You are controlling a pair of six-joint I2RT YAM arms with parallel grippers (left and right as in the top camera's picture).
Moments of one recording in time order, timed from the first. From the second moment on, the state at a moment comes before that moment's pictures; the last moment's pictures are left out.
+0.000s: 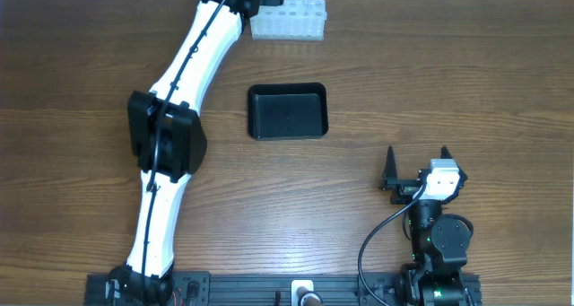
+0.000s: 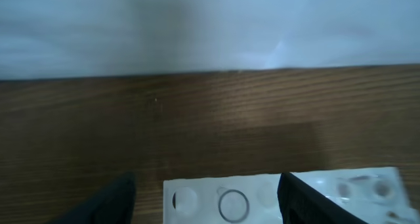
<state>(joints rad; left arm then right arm) -0.37 2.47 2.38 -0.66 -0.18 -0.23 0.05 0.02 0.01 -0.07 0.06 0.00</state>
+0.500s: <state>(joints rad) -0.37 2.53 2.38 -0.61 -0.15 -0.22 0.05 0.02 0.01 -0.07 0.06 0.00</state>
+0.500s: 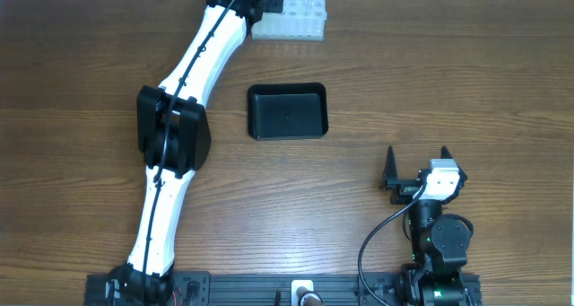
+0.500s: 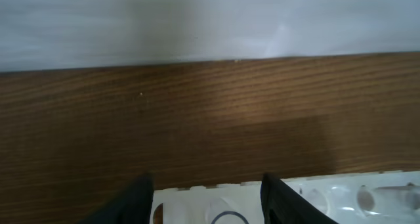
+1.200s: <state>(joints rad) -0.37 2.55 2.38 -0.60 -0.14 -0.22 0.05 0.02 0.01 -0.07 0.06 0.00</state>
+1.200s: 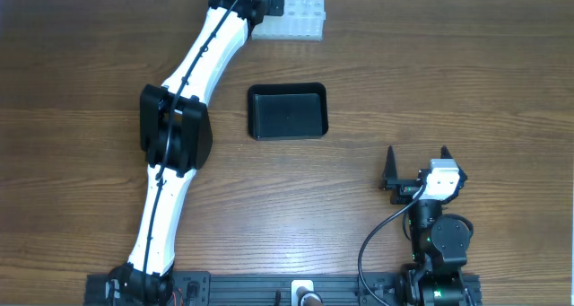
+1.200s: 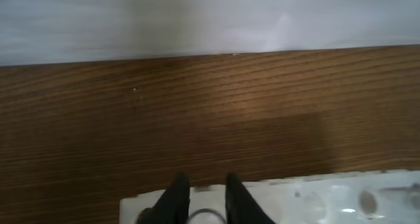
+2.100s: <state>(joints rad) -0.37 2.41 2.38 -0.67 -0.14 -0.22 0.05 0.02 0.01 -0.07 0.06 0.00</state>
